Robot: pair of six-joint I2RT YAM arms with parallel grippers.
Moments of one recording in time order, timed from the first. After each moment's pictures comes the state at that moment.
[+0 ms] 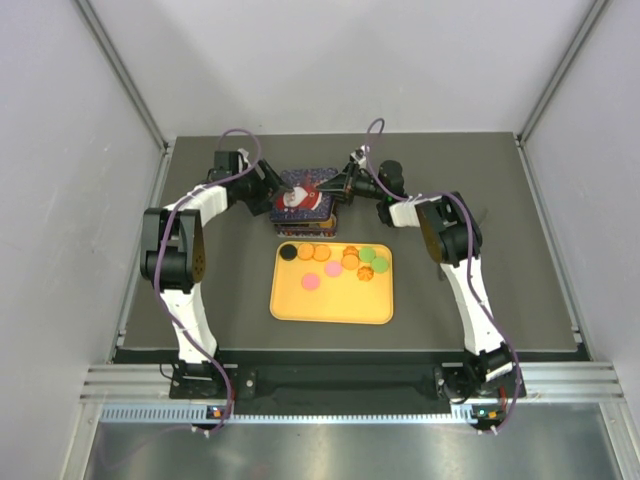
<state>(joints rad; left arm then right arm) -0.07 2.01 1.38 -0.14 0.51 -0.75 0.39 2.51 1.62 1.00 -0.95 1.61</state>
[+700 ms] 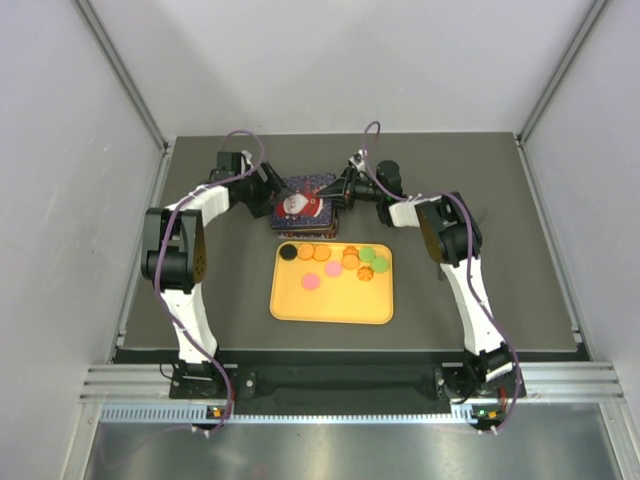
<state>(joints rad) -0.08 2.01 1.38 -0.17 0.51 -0.73 0.40 2.51 1.62 0.86 -0.97 1.48</state>
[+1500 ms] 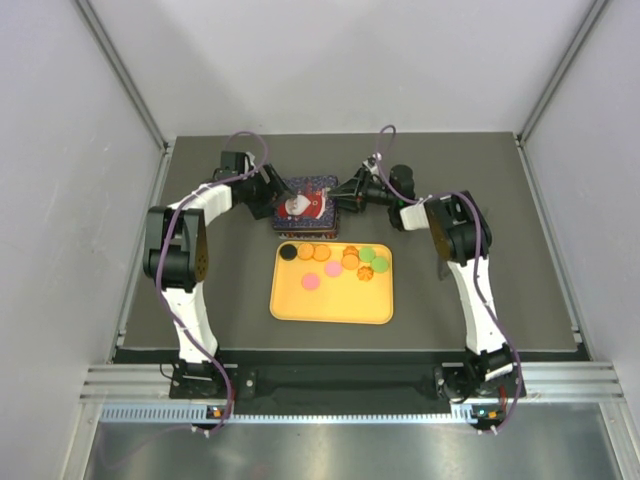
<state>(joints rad) -0.10 2.02 1.40 -0.22 0.47 -0.71 0.34 2.47 1.49 0.94 -0.97 1.51</state>
